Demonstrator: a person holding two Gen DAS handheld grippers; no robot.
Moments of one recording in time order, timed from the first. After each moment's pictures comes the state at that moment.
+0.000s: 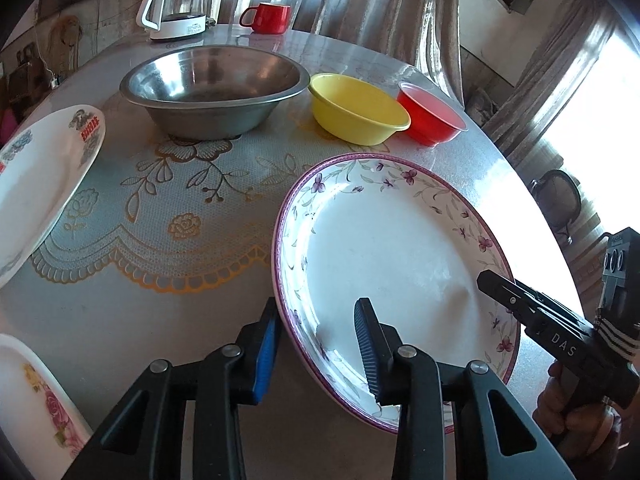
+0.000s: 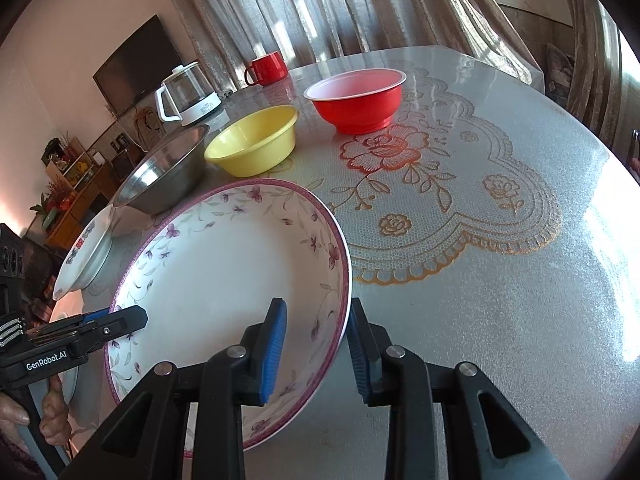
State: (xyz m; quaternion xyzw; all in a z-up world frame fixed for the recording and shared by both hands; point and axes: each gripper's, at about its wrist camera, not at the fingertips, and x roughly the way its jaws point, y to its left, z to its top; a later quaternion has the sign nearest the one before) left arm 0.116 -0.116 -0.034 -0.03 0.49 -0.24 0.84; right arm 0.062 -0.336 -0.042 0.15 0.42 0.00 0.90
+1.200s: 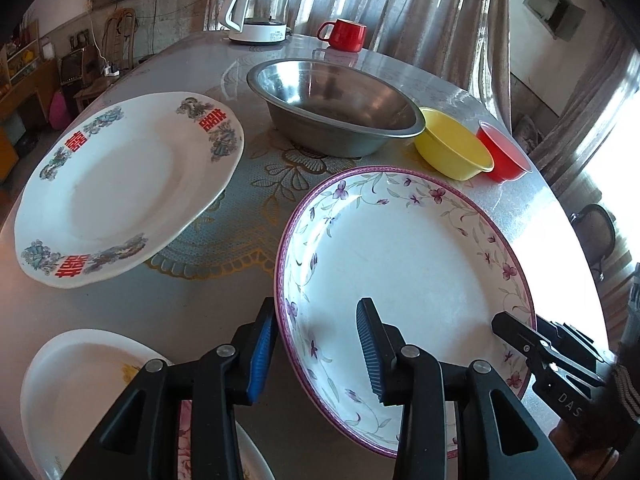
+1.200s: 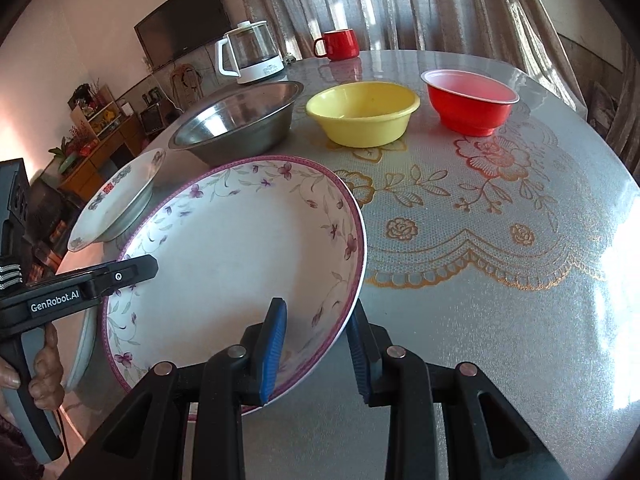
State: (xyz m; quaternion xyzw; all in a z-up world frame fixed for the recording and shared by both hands) left arm 0.124 -0.044 -0.031 -0.04 0.48 -0.15 0.86; right arm 0.085 -0.253 -0.042 0.08 0.44 0.05 0.89
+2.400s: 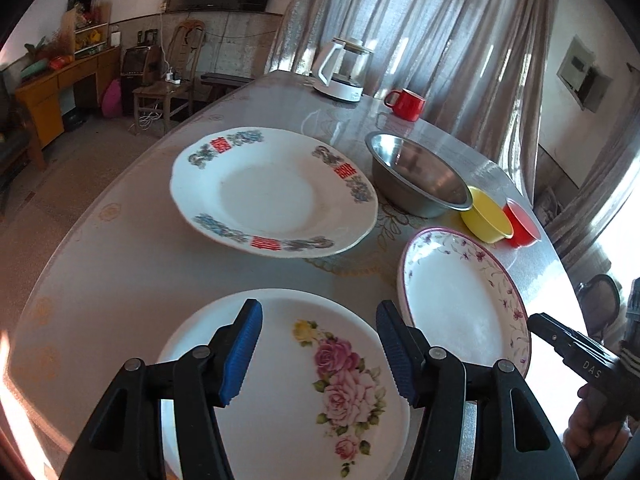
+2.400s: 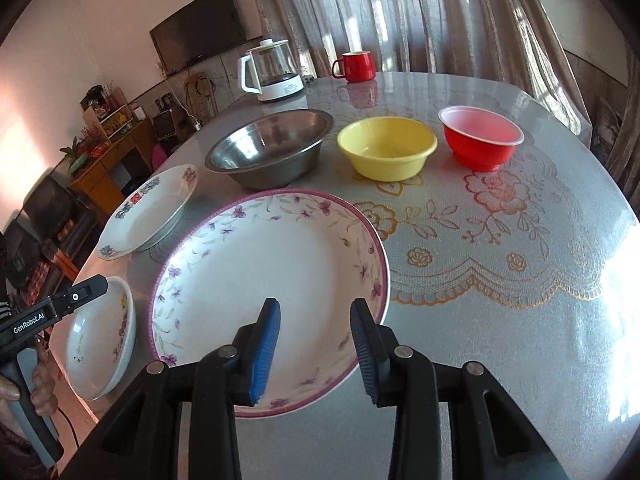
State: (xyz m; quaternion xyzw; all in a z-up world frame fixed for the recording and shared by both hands) left arm 0.072 0.071 0.003 -0.13 0.41 -0.07 0.90; right arm 0.077 -0.230 0.001 0.06 0.42 0.07 0.90
